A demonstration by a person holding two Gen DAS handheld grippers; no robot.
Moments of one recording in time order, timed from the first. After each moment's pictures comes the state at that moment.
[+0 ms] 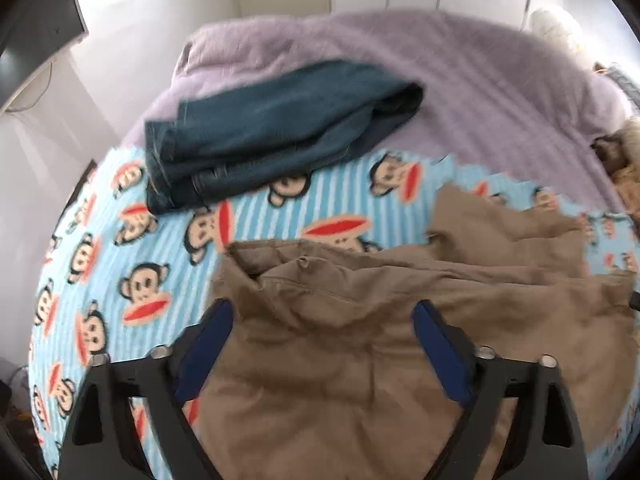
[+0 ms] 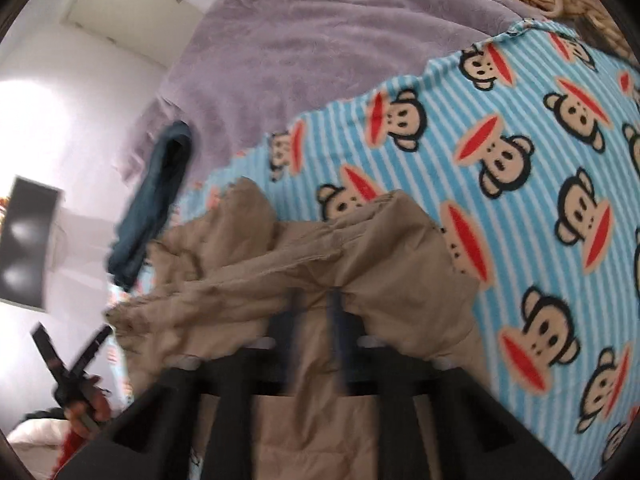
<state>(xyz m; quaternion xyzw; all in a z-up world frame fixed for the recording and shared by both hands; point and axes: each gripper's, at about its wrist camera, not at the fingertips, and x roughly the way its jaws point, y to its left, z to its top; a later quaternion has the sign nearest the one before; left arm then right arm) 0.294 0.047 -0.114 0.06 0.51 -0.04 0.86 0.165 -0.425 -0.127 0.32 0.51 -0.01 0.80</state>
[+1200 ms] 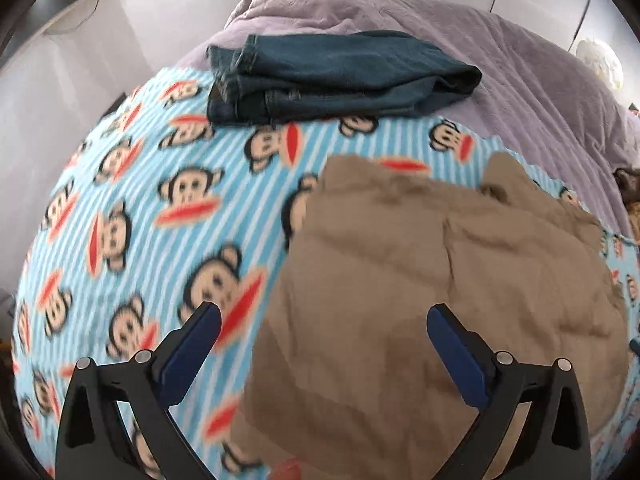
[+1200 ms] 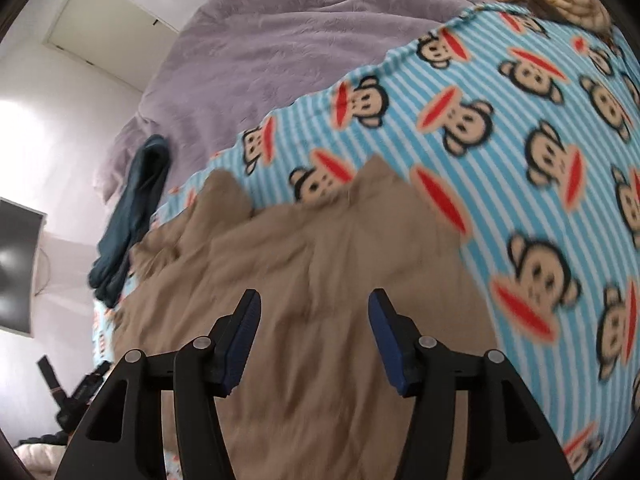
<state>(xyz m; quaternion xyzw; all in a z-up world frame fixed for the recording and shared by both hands) 0.232 0.119 -0.123 -0.02 0.54 0.00 0.84 0.093 -0.406 -0.121 0.37 0.47 -0.05 0.80</state>
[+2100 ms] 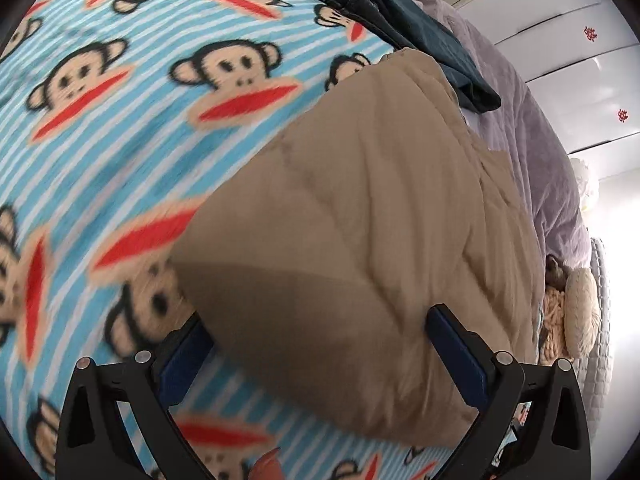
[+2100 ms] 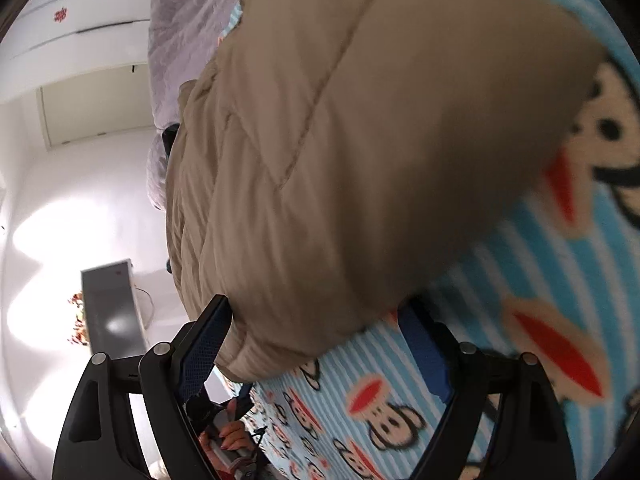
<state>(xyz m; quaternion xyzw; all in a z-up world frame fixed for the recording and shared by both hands) 0.164 0.162 -0.213 -0.31 0.56 -0.04 0.77 -0.002 -0.351 -0.243 0.61 0.44 0.04 0.66</state>
